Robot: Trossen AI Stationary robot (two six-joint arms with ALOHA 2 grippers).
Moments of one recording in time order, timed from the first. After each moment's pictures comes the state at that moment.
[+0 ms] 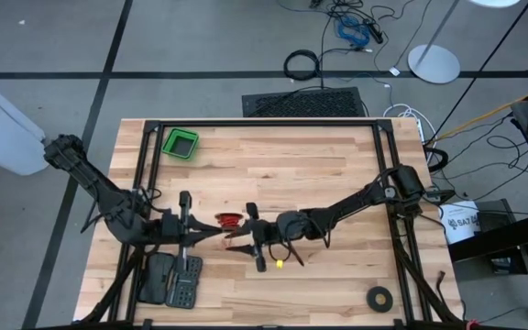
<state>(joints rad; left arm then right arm) -0.72 1.08 0.86 0.23 -0.74 0.03 0.27 1.97 1.20 0.76 0.09 0.06</state>
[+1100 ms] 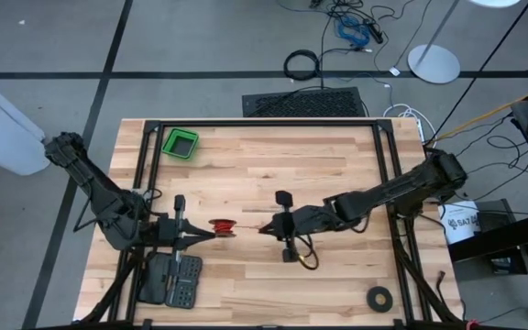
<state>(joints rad) -0.78 1.05 0.88 0.02 -0.77 -0.07 0.32 1.60 1.20 -0.07 0.24 0.07</state>
